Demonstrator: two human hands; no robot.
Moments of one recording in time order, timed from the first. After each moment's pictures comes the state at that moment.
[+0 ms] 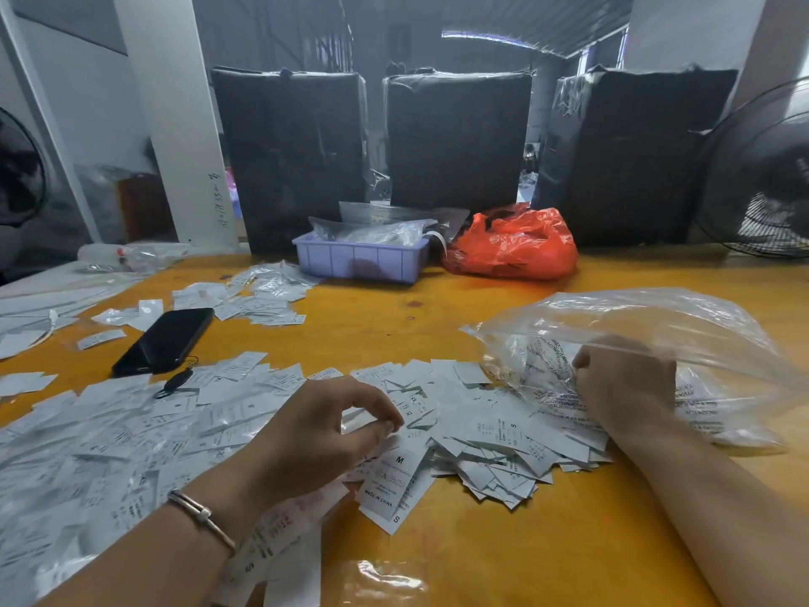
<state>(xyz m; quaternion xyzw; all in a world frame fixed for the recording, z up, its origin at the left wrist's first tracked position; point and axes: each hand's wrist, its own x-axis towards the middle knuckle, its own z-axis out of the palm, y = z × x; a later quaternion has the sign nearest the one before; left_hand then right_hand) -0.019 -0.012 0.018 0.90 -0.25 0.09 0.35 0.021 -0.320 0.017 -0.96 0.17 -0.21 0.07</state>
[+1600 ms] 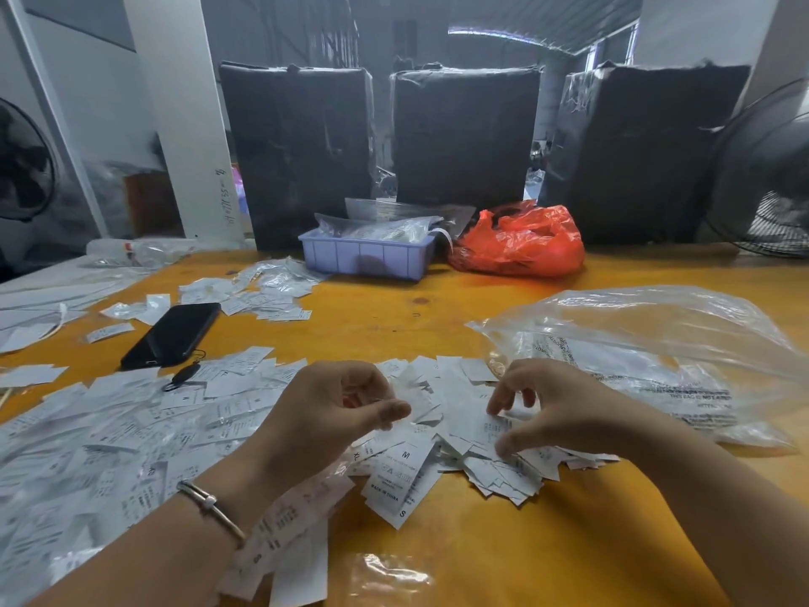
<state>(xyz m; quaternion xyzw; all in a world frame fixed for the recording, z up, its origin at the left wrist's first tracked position) -0.020 -0.015 0.024 0.85 -0.25 0.10 0.45 -0.010 -0.276 0.037 -0.96 -0.15 0.03 0.24</state>
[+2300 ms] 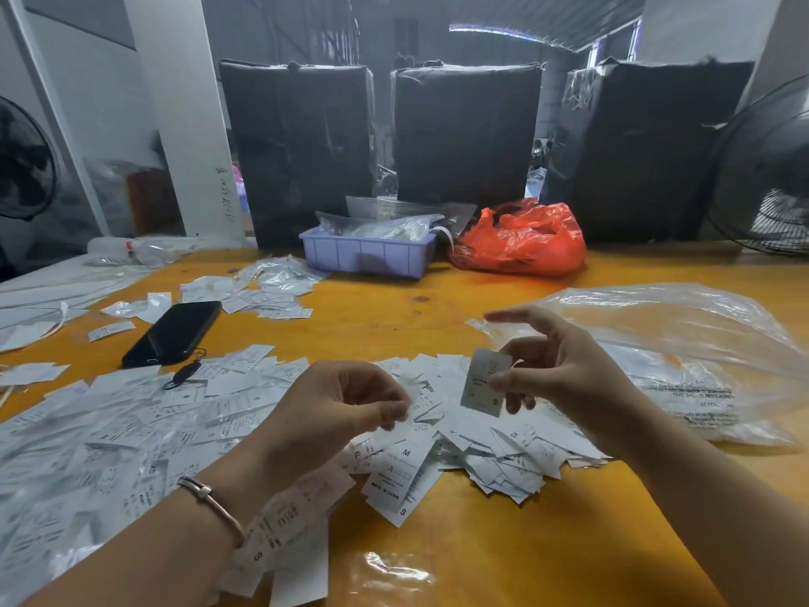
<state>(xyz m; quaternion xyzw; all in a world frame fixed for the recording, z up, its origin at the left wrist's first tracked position) -0.020 -0.016 0.023 0.80 -0.22 0.00 0.55 -0.014 -0.270 0.042 -0.77 -0.18 -0.04 0.61</state>
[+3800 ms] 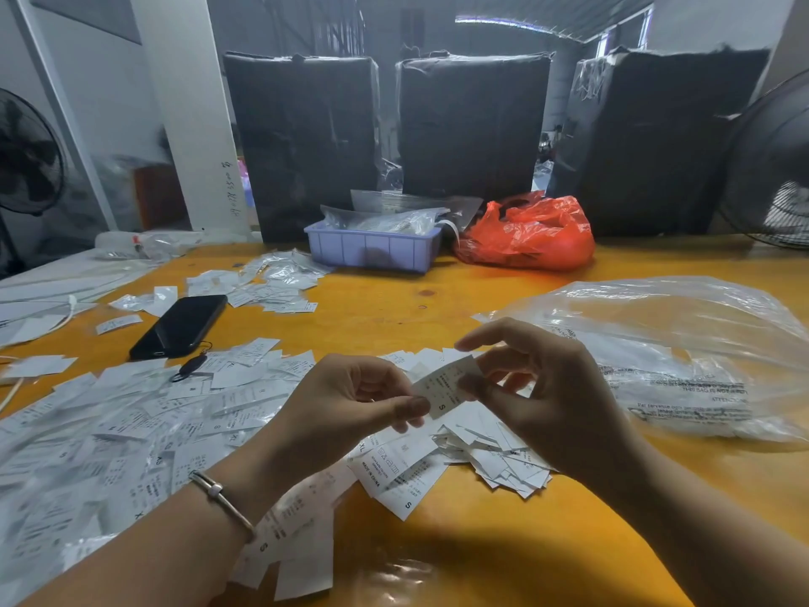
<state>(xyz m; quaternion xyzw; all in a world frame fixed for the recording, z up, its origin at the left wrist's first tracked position) -0.026 -0.022 0.027 0.78 -0.26 0.01 0.56 -0.044 -0.234 0.040 -0.82 -0.26 -0.23 0.45</state>
